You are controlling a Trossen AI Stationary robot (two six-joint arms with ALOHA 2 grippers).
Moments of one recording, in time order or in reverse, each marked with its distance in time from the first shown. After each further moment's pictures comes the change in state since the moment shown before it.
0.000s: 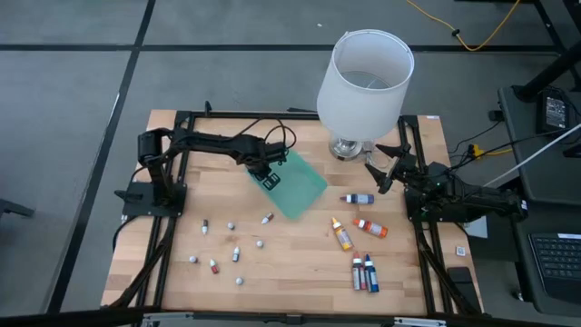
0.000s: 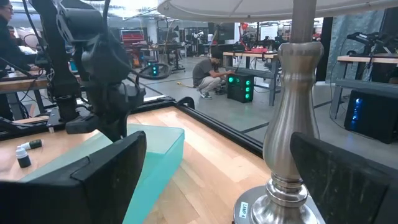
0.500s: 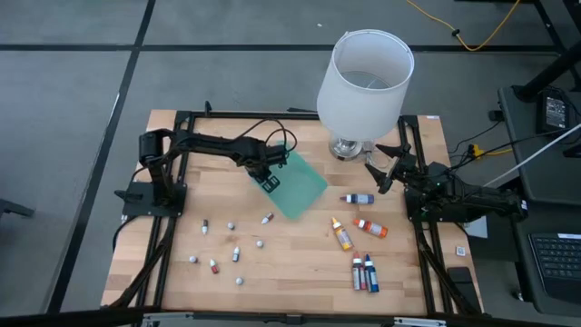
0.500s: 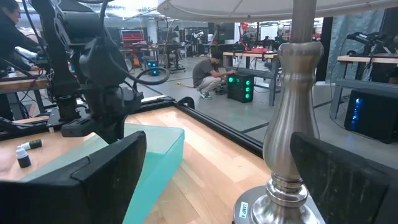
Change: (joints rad) left arm -0.021 0.021 -0.006 0.007 0.017 0.016; right arm 0.000 0.000 0.000 0.000 0.000 0.000
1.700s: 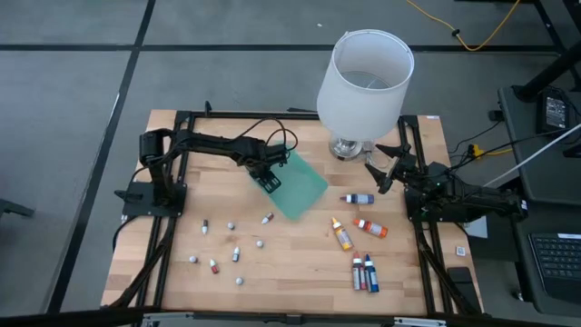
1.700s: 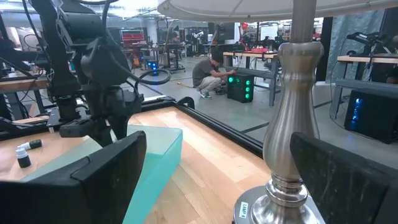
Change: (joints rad) left arm 0.015 -0.009 -0.004 0.033 0.034 0.030; right arm 0.000 0.000 0.000 0.000 0.000 0.000
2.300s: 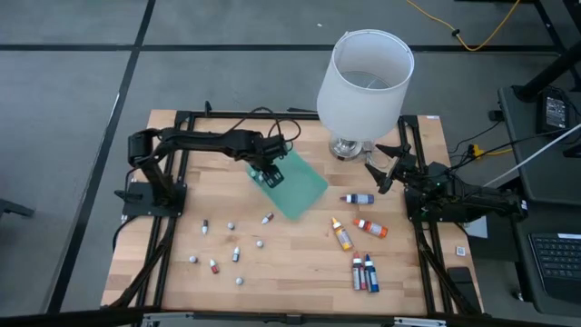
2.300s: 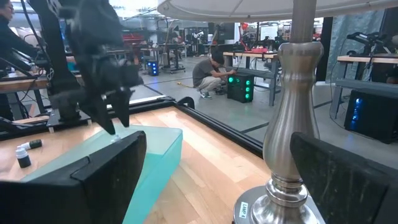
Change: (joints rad) left arm -0.015 -0.109 0.079 -0.013 -0.015 0.074; right arm 0.000 0.000 0.000 0.000 0.000 0.000
